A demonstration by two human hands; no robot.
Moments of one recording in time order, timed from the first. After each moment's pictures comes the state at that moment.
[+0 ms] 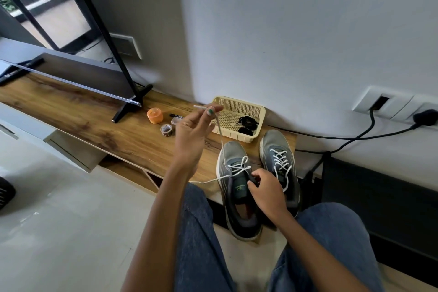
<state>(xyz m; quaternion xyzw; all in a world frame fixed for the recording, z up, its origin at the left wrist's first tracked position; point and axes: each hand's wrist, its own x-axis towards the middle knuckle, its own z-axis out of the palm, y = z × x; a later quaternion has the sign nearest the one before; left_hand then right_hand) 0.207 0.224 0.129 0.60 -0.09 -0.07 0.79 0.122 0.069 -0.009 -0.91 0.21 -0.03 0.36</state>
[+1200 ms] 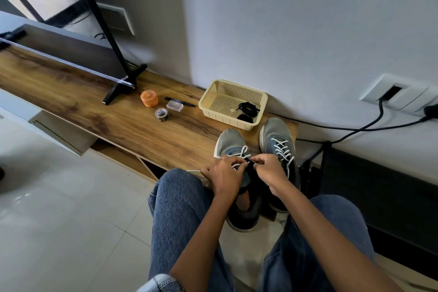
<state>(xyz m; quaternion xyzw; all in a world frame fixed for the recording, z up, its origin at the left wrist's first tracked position) 0.170 0.164 -0.014 0.95 0.00 -0.07 0.29 0.155 0.054 -0.001 -0.79 0.31 0.08 0.53</state>
